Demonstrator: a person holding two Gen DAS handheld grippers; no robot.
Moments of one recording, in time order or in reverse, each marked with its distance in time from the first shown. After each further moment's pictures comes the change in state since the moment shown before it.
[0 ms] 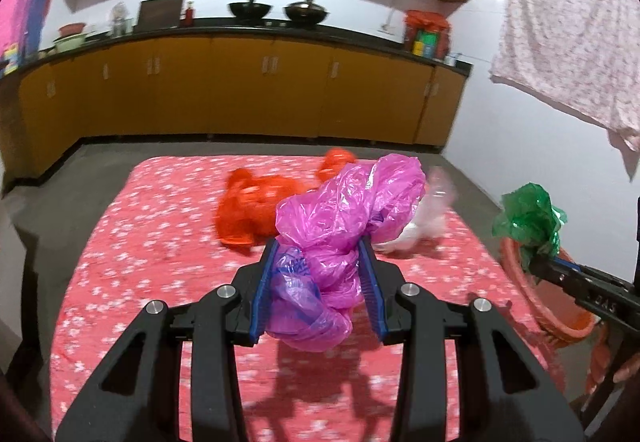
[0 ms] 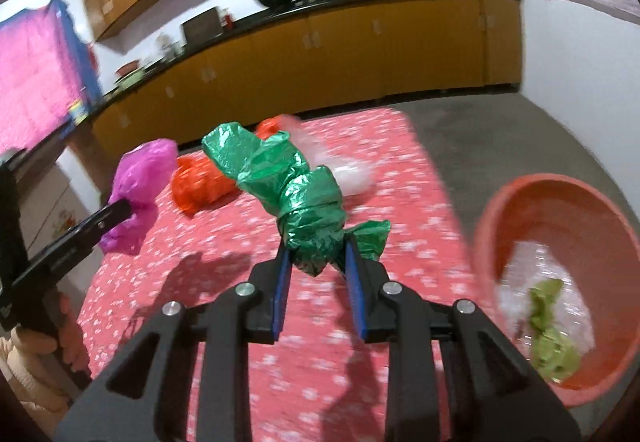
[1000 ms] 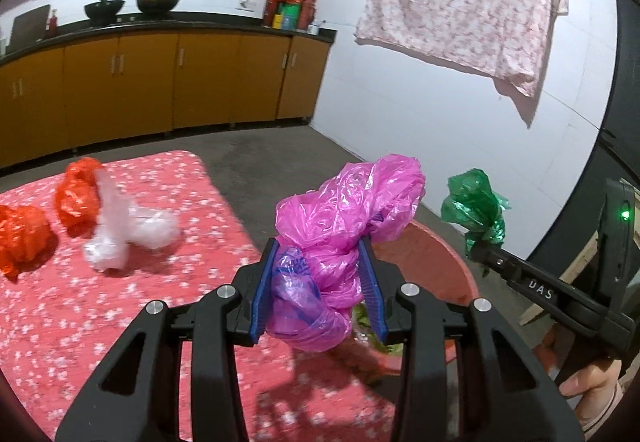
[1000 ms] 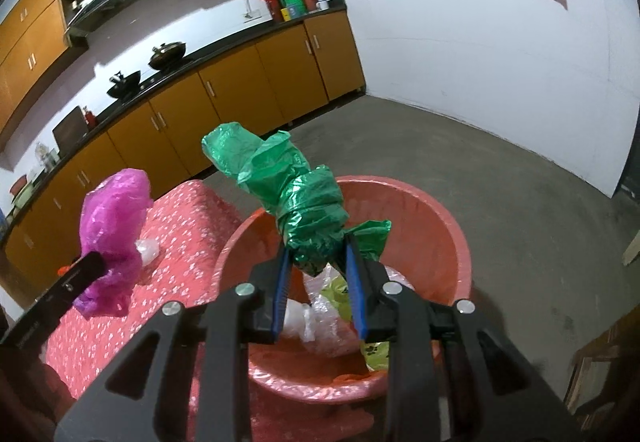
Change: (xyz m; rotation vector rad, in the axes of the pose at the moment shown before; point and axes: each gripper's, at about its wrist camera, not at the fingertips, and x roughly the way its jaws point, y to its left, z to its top) left arm 0.046 -0.216 -0.004 0.165 0.078 -0.411; right arm -0.088 -0.177 -0.028 0.364 -0.165 -0.363
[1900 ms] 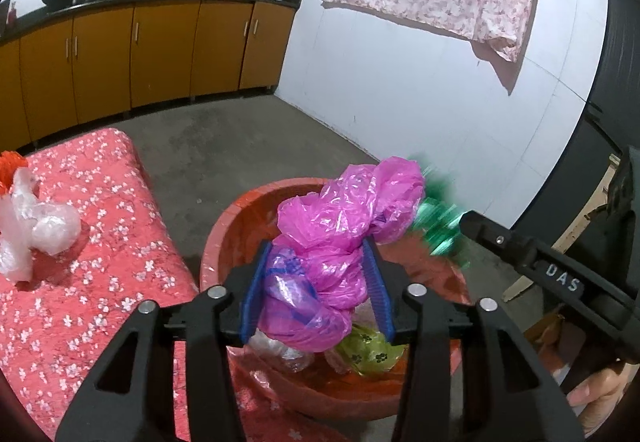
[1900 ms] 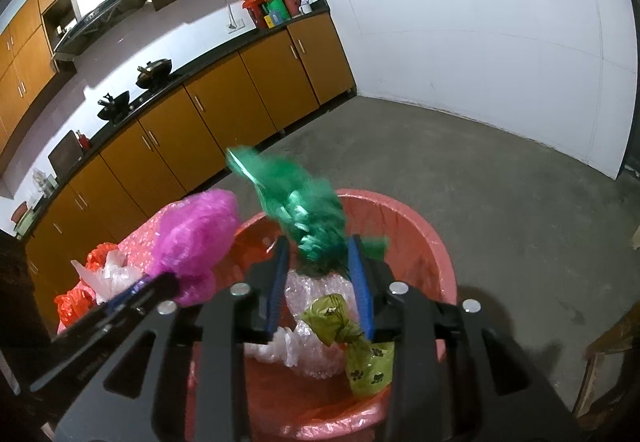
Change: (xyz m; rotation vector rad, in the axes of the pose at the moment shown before) left arm 0.080 -0.041 -0.001 0.030 0.119 -0.101; right arm 0.021 -0.034 0.003 0.075 -0.021 0.012
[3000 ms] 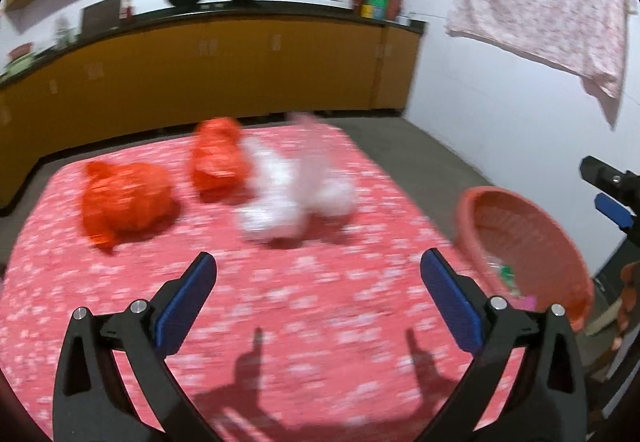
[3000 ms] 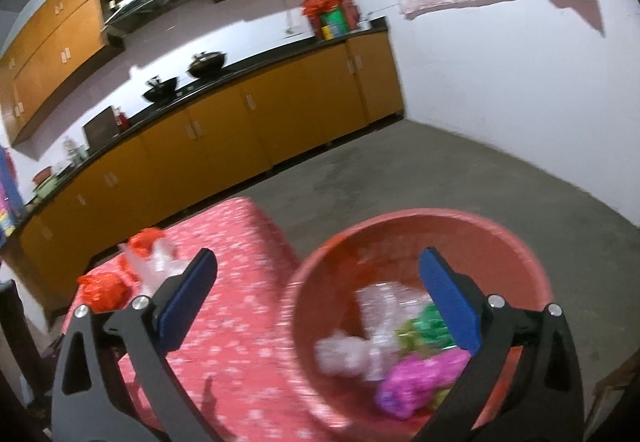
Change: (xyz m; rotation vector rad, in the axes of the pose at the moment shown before) left arm -0.125 0.144 -0.055 -0.133 -0.092 0.455; right arm 0.009 0.130 -0.014 -0.173 -0.030 0.144
